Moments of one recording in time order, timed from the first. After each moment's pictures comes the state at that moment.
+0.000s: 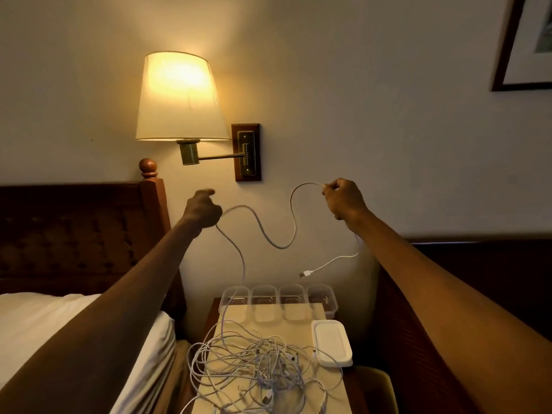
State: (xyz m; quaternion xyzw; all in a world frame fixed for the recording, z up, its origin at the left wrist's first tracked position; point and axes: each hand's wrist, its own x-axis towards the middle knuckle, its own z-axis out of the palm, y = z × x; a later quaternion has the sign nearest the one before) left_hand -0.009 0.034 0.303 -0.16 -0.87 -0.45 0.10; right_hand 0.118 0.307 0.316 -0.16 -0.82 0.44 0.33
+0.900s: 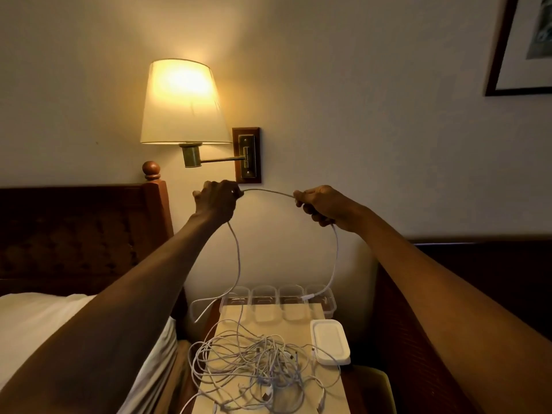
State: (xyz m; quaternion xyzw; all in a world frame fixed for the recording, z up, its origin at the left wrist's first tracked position) left_hand 0.002 0.057 0.315 -0.24 -0.90 -0.16 0.33; right_hand 0.159 0.276 0.337 0.02 -0.84 0.53 0.09
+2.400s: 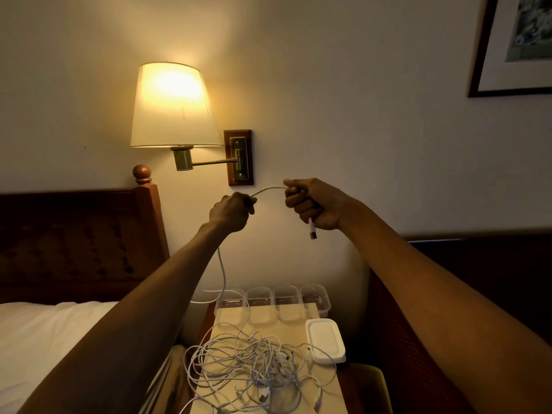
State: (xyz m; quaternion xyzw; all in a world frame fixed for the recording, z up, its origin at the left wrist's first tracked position) left_hand 0.019 0.090 0.306 -0.30 -0.91 -0.23 0.19; right_hand 0.166 0.264 0.352 0.04 -0.61 0.79 -0.08
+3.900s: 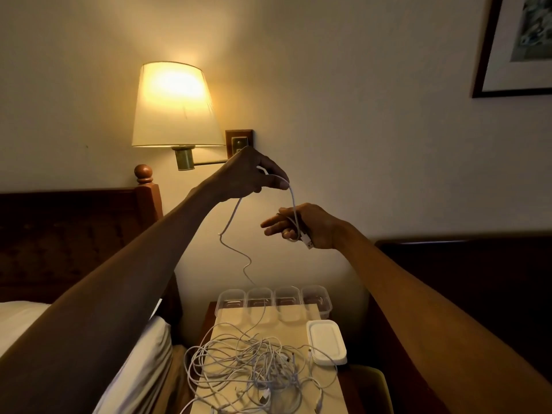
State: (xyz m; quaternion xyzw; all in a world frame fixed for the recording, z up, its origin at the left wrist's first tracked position) left_hand 0.082 0.090 0.394 -0.55 -0.76 -0.32 0.14; right_hand 0.148 0.257 0.307 0.07 -0.67 0.73 -0.09
